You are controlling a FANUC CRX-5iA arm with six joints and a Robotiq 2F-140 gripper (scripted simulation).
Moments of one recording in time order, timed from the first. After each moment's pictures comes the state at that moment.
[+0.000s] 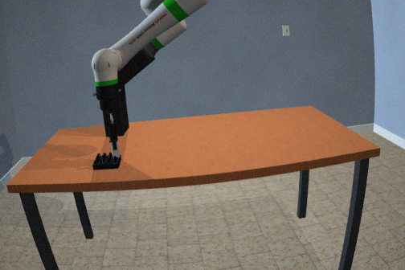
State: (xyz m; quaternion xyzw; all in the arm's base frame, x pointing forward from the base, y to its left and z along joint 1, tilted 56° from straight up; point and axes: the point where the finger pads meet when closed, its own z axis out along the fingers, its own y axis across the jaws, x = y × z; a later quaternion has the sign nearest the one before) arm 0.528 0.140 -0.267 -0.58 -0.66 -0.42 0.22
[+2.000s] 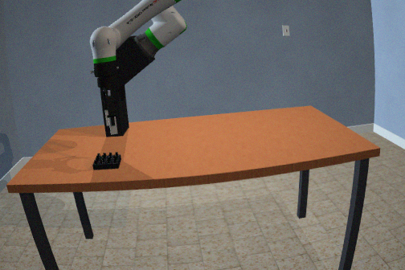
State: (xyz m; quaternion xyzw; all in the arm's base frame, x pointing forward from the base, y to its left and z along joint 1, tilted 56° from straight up) arm 0.511 0.068 -0.218 -0.58 -0.66 -0.42 0.22
